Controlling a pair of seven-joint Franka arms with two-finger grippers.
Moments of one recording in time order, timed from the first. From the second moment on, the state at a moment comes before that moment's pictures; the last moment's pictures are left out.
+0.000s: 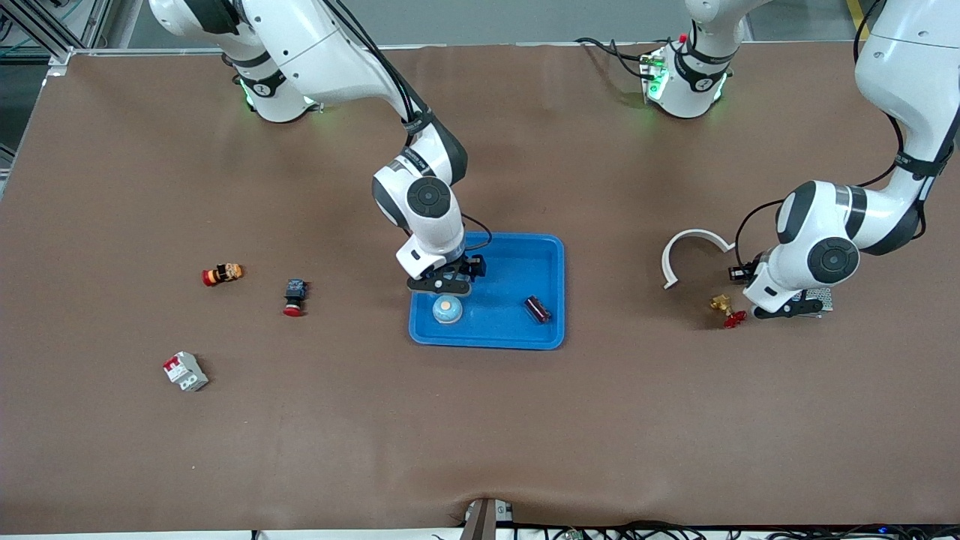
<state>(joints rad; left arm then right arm) 0.47 0.49 -0.42 -2.08 0.47 2.21 -0.39 0.75 0.70 -0.02 -1.71 0.01 2.47 0.84</state>
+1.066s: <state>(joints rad) 0.45 0.49 -0.59 -1.81 0.45 2.02 -0.56 0.75 0.69 -0.03 -1.70 0.01 2.45 0.84</state>
